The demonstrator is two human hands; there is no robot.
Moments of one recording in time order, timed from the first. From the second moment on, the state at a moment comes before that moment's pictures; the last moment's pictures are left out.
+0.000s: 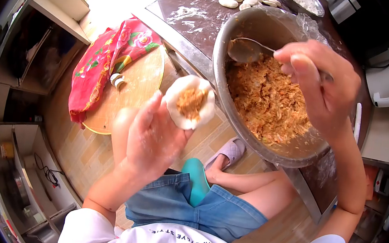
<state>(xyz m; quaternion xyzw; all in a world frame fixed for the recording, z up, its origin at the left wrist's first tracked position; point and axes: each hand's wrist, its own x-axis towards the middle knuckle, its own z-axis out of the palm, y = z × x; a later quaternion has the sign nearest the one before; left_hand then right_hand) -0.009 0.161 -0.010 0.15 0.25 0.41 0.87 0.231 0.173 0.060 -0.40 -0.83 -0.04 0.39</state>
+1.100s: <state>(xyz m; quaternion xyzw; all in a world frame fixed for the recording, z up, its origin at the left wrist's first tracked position) -0.042 0.120 0.038 0.06 0.11 0.35 0.93 0.193 0.030 0.086 -0.24 -0.94 -0.23 0.05</state>
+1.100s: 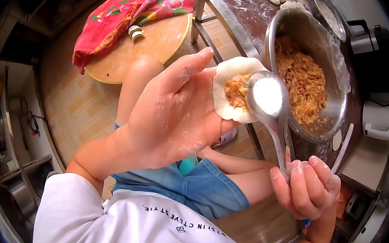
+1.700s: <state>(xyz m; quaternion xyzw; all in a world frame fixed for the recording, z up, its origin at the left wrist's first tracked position) -0.043 0.116 0.043 0.06 0.08 0.33 0.94 0.199 0.026 0.082 -0.27 -0.93 -0.25 0.07</state>
